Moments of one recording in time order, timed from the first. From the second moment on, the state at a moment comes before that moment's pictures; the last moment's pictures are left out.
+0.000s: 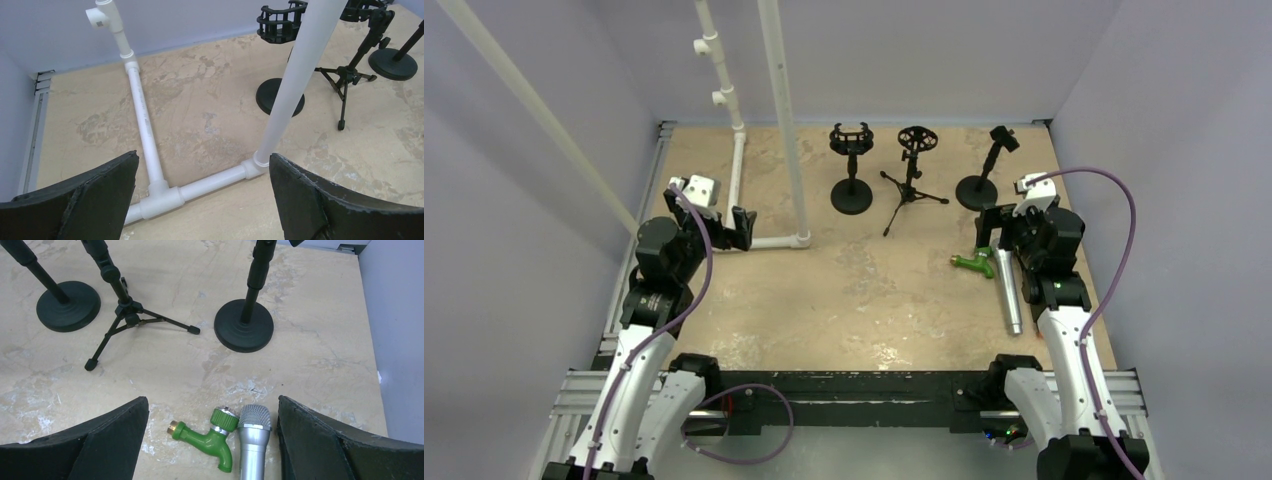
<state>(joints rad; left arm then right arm) -0.14 0.68 0.70 -0.14 0.15 0.03 -0.07 0.80 0.68 -0.20 -0.17 -0.09</state>
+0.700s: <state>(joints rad) -0.13 0.69 0.69 -0.14 0.18 0.01 -0.07 0.80 0.68 -0.22 -0.17 -0.09</state>
